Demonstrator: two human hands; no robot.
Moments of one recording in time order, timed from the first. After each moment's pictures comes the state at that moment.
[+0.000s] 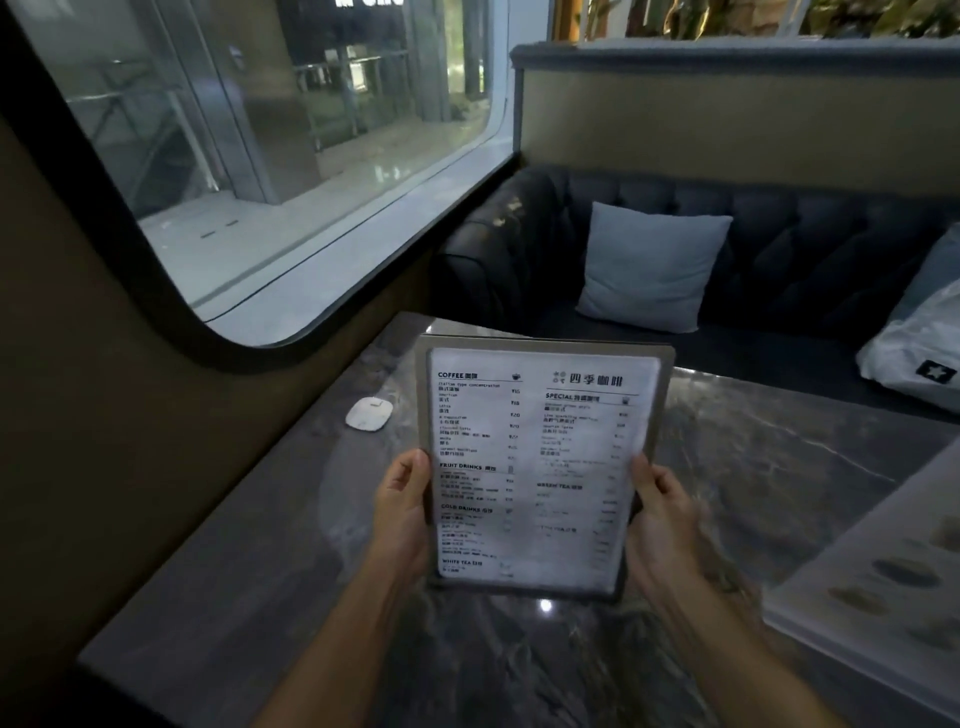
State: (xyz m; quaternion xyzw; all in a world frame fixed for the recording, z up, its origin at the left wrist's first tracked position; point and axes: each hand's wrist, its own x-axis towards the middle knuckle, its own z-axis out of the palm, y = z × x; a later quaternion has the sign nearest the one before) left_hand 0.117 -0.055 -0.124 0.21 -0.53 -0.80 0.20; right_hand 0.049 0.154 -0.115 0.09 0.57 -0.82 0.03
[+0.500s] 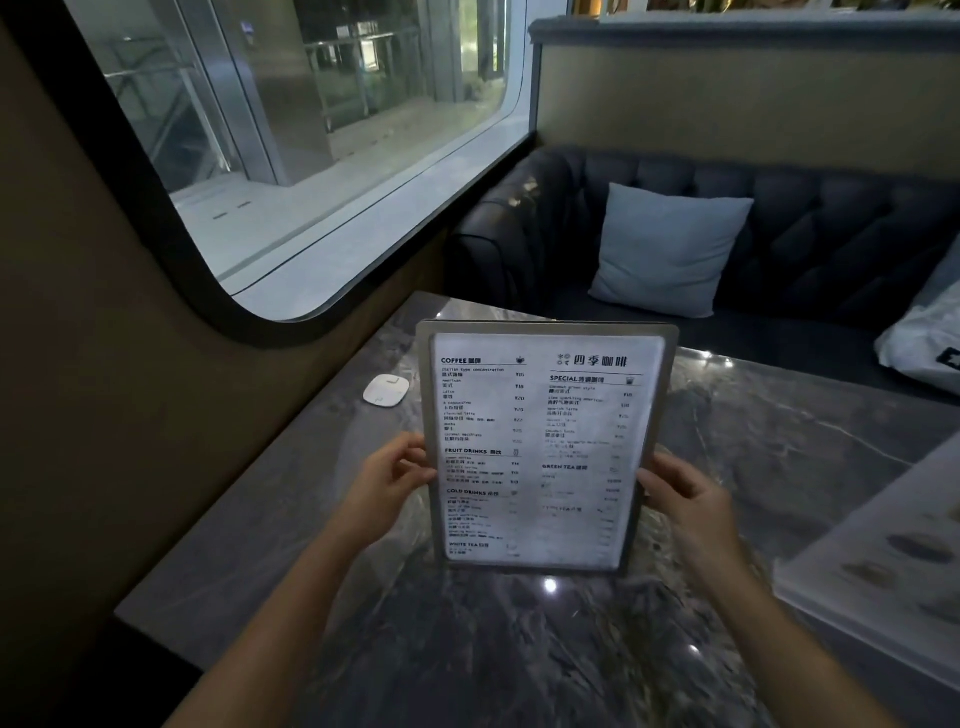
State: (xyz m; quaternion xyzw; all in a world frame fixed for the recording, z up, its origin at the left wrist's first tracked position) left_hand 0.149 -0.108 -0.114 0.08 -0.81 -0.56 0.12; right_hand 0.057 0.184 -0.122 -0.02 0.72 -0.69 0.06
